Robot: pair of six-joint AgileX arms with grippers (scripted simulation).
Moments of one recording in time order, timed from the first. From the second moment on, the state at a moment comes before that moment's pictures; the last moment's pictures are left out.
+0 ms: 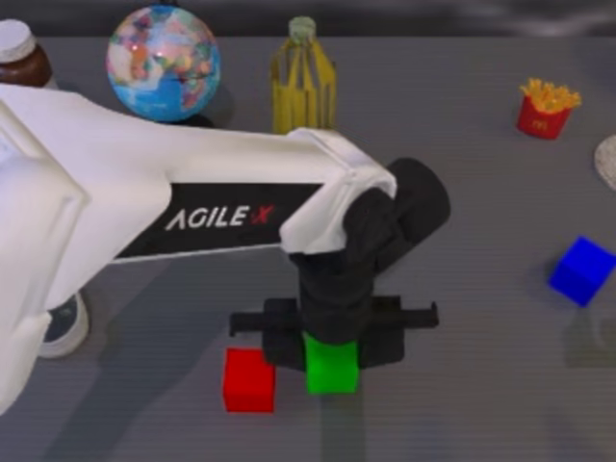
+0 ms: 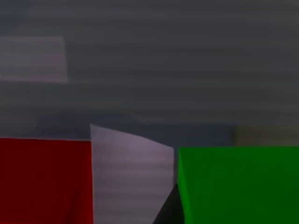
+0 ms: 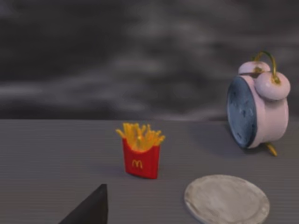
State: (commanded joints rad) left arm -0.88 2.07 1.41 -0.91 0.00 -0.87; right arm 0.01 0.00 0.00 0.00 0.00 0.00
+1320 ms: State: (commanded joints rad) left arm -0.88 2.07 1.41 -0.91 0.00 -0.87; right arm 0.01 0.00 0.00 0.00 0.00 0.00
